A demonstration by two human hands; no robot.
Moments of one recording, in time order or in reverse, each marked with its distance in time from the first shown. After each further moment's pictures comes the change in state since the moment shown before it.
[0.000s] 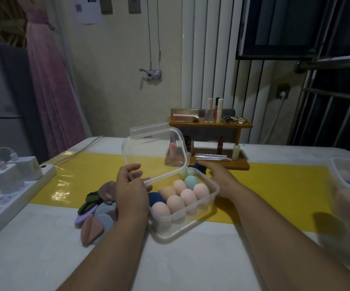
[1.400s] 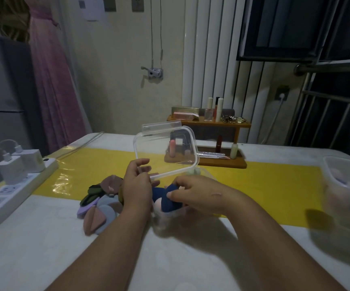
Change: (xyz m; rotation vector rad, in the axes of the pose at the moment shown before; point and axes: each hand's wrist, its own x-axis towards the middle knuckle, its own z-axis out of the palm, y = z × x) left_hand 0.002 -0.007 0.002 -0.001 -0.141 -0.019; right_hand -0.093 -0.082 0.011 -0.158 -0.335 -0.194
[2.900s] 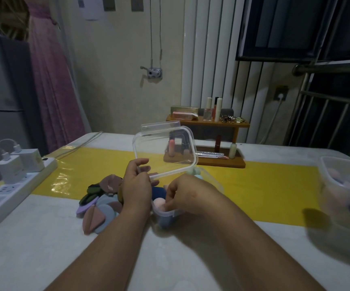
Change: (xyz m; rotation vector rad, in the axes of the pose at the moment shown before) left_hand -0.004 0.003 0.000 0.011 0.014 -0.008; right_hand 0.015 -0.016 0.016 -0.232 0.000 0.179
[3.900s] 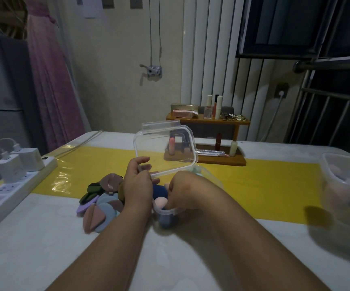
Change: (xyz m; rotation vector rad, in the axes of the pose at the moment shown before) left_hand 0.003 -0.004 0.004 -0.005 0.006 0.001; right_hand 0.022 -0.002 0.000 -0.186 -0.076 0.043
